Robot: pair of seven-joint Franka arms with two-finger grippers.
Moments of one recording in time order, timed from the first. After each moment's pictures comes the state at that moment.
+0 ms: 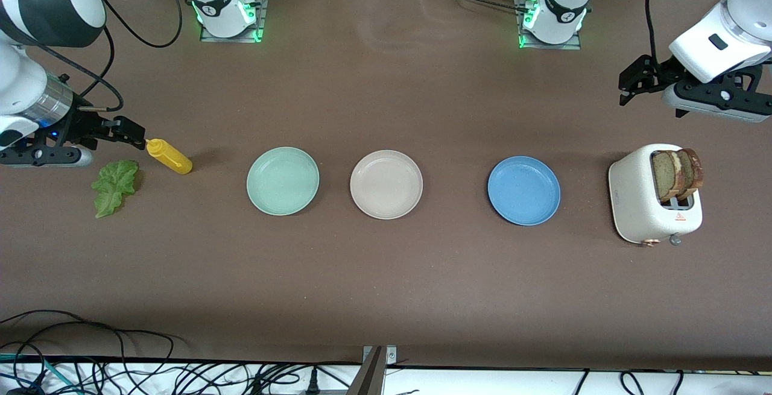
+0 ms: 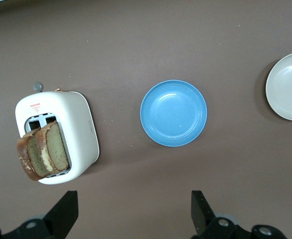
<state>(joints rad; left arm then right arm) 0.02 -0.02 -0.15 -1.60 0.02 1.57 0.10 -0.32 0.09 0.37 -1.75 -0.07 1.82 0.04</state>
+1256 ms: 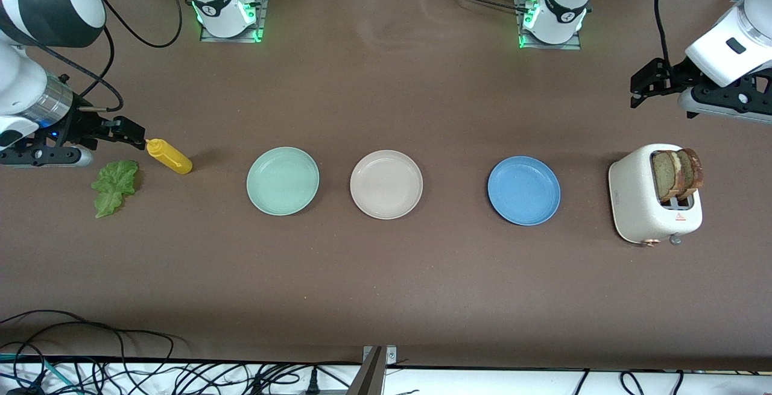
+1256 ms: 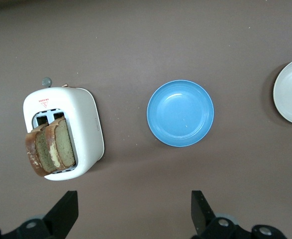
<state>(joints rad) 0.05 -0.02 -0.15 -1.60 0.02 1.57 0.10 -0.32 0.09 0.37 -1.75 -0.07 1.82 0.04</state>
